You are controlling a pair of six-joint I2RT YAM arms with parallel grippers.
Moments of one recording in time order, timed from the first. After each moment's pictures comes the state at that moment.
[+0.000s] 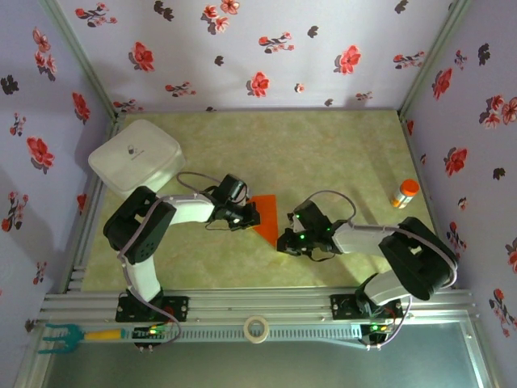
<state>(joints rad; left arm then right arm) -0.70 1.82 0.90 -0.10 0.46 -0.82 0.72 1.44 0.47 -0.05 -0.48 0.85</state>
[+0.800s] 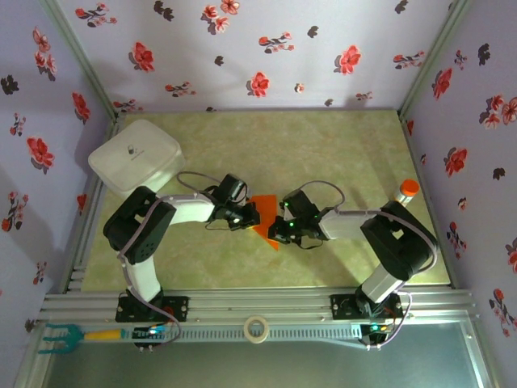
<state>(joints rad) -0.70 1.82 0.91 -0.11 0.45 -0.82 0.71 1.62 0.64 -0.02 -0.46 0.91</state>
